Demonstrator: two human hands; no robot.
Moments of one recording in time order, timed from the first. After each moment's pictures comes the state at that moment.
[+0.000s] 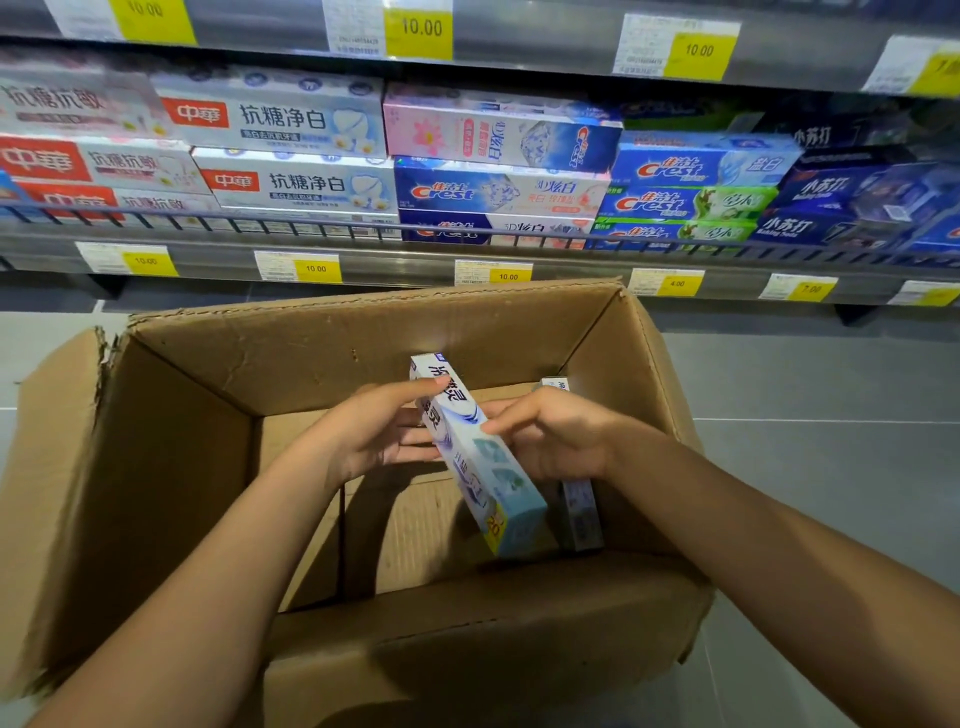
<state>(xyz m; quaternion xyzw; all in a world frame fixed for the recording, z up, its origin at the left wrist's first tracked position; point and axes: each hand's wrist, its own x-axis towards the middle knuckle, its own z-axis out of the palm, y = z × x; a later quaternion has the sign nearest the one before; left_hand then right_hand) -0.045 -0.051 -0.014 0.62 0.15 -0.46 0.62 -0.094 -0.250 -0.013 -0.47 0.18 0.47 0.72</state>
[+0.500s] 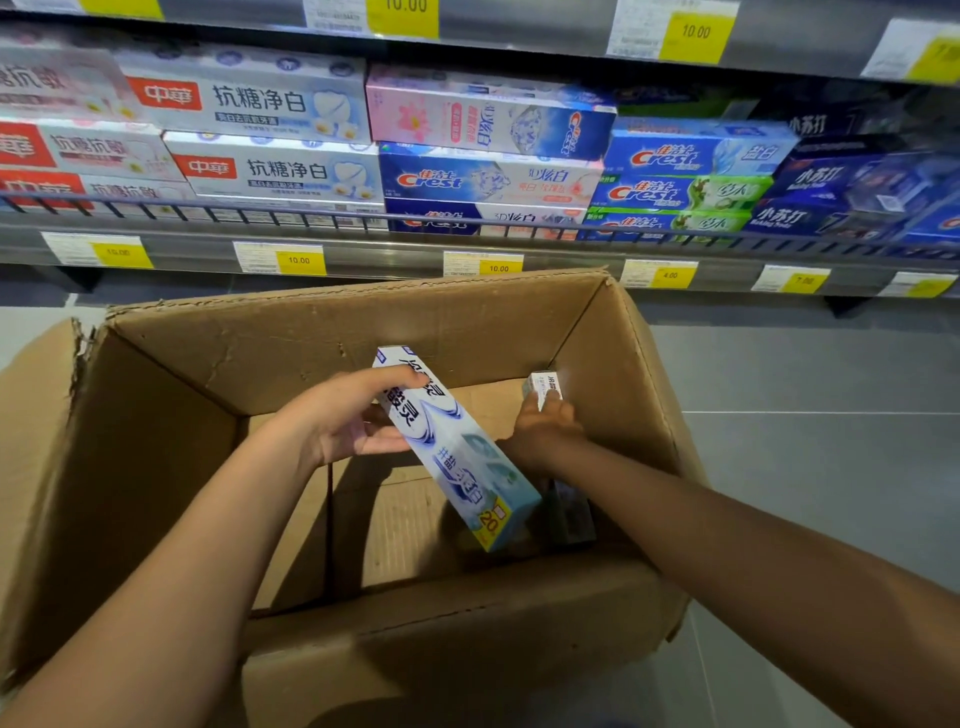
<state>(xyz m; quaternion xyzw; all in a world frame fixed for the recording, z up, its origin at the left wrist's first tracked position) -0.034 -0.047 -0.009 0.64 0.18 -0.44 0.60 -0.092 -0.235 -0.059 -0.90 0.22 0.34 0.14</state>
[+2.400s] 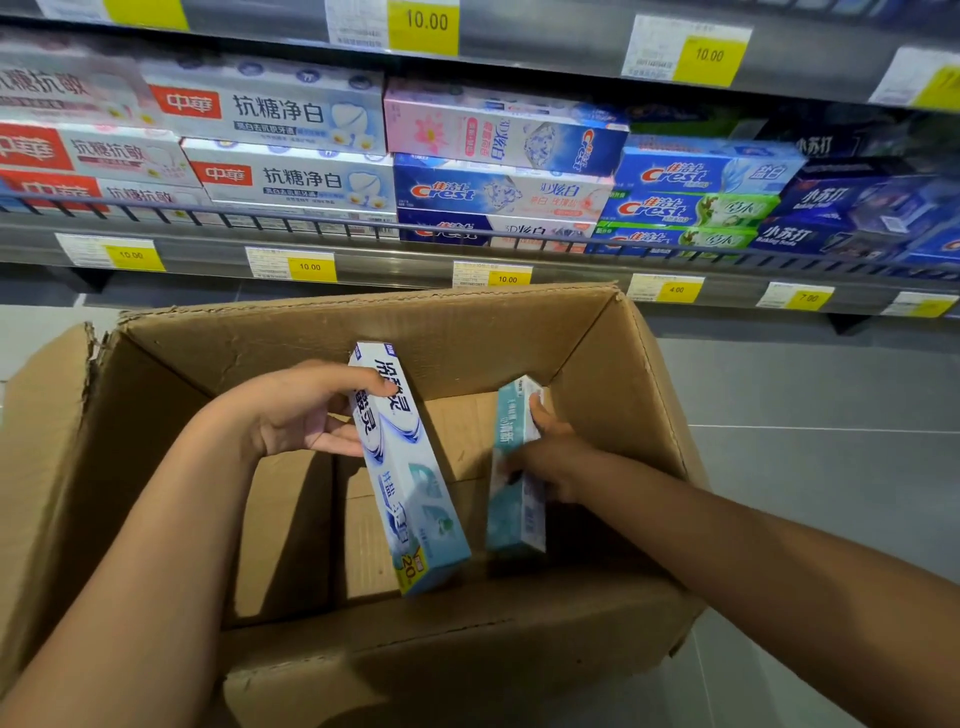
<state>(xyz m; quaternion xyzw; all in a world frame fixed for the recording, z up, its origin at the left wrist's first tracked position) -0.013 -0.004 0.007 0.66 0.06 -0.50 0.56 -0.104 -0.241 -0.046 -0.69 0.35 0.29 0.56</state>
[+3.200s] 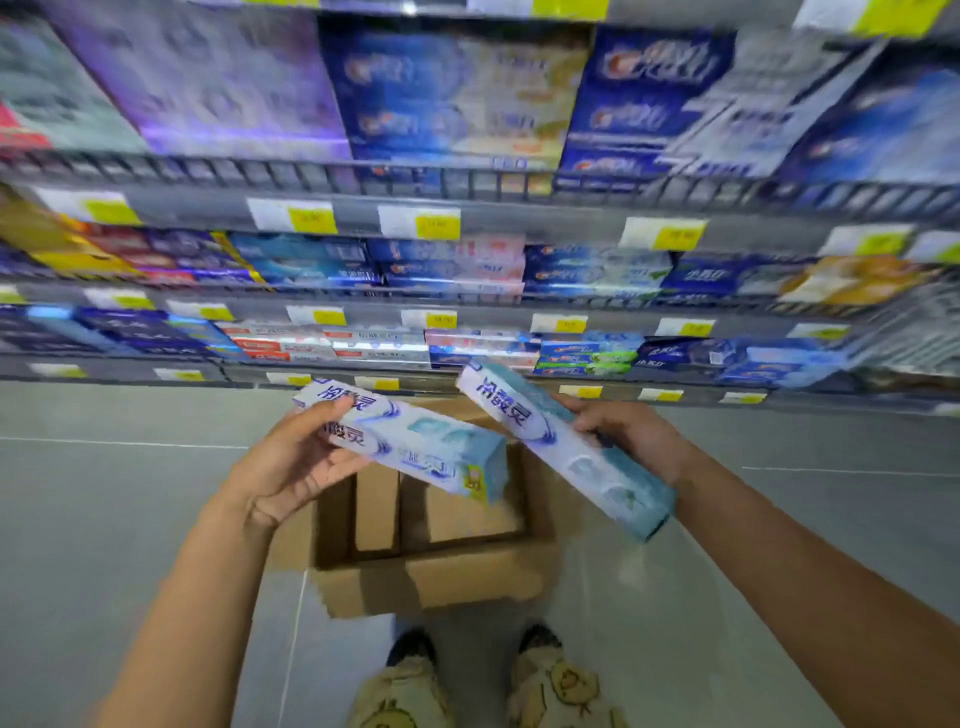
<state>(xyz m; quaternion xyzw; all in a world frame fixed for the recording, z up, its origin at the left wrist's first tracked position) -0.060 0.016 0.401 0.52 0.20 -0.36 0.75 -0.119 -0.307 0.413 -0.42 0.19 0.37 0.81</state>
